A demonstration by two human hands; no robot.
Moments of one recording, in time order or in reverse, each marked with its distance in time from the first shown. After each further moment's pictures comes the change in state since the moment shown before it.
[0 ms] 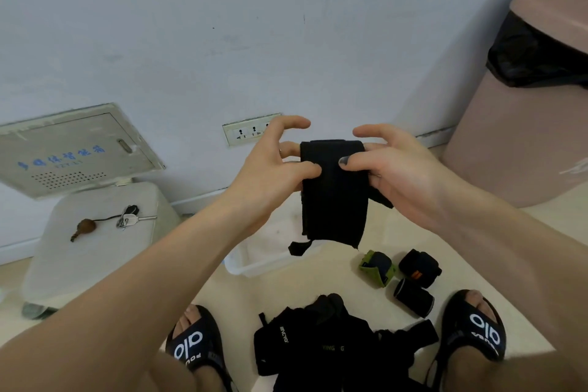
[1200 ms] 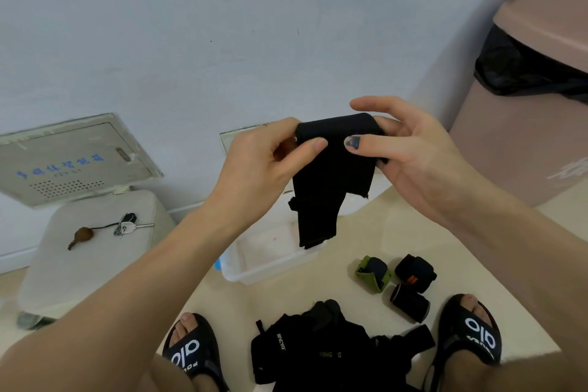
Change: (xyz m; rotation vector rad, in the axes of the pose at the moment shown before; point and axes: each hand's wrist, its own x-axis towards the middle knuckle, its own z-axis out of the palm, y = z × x) left_hand -0.007 0.014 -0.005 0.492 0.135 0.564; right_hand -0.017 -0.020 -0.013 0.161 -0.101 -0.365
